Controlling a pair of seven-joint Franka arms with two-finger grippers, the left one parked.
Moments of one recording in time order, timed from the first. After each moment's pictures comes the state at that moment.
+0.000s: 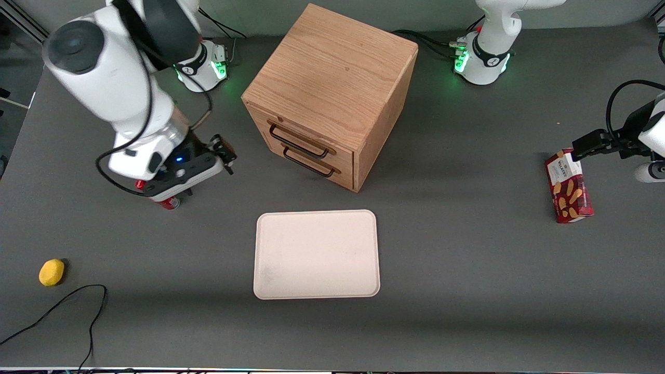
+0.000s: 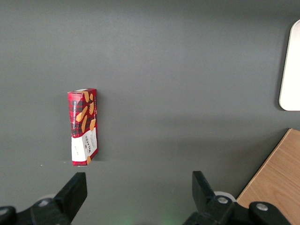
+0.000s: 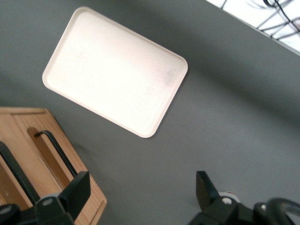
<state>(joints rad) 0.19 0.21 0.31 -1.49 -0.10 1.80 -0.02</state>
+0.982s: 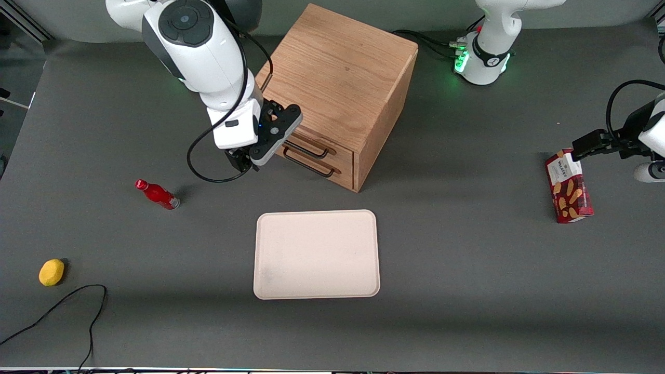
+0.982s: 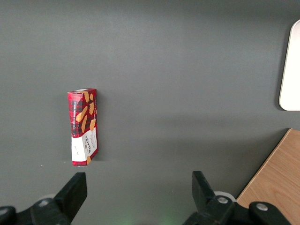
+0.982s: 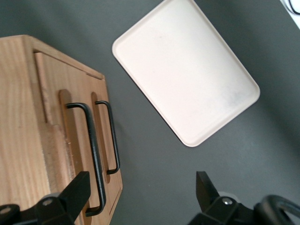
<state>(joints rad) 0.26 0.25 0.42 -1.49 -0.06 1.78 -0.26</state>
